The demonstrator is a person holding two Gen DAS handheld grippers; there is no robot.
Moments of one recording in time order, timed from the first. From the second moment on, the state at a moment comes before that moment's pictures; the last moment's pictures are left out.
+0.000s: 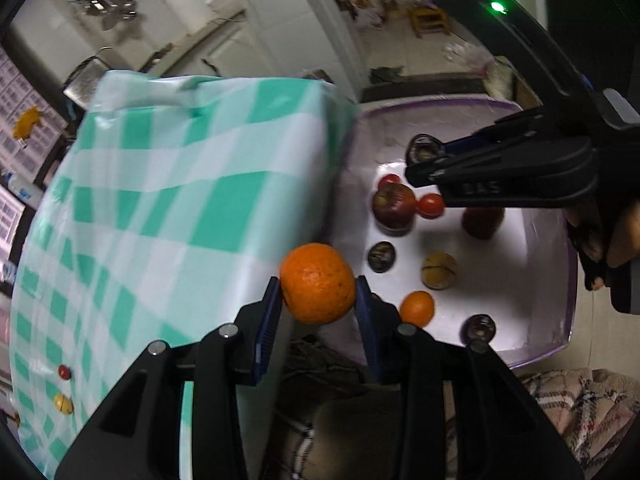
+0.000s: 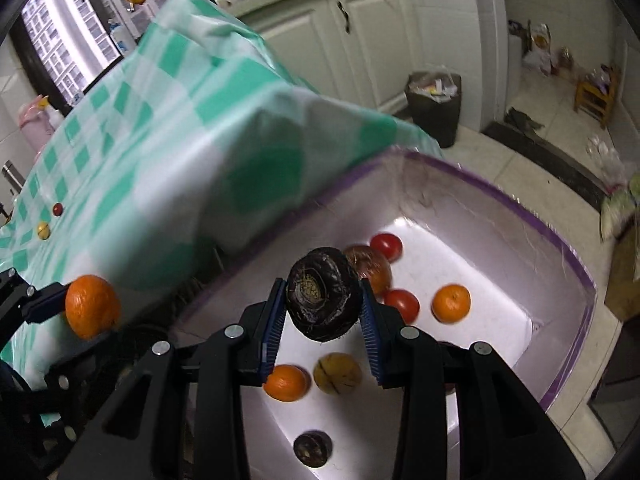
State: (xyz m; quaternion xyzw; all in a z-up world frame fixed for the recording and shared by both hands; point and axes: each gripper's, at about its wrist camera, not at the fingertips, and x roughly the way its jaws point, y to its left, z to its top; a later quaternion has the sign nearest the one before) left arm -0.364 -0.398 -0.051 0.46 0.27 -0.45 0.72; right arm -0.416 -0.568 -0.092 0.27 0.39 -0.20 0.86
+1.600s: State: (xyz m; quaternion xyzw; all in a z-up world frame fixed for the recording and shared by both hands) left arm -0.021 0.029 0.021 -0.05 0.36 -0.04 0.93; right arm -0.110 -0.258 0.011 0.01 0.39 0.05 0.92
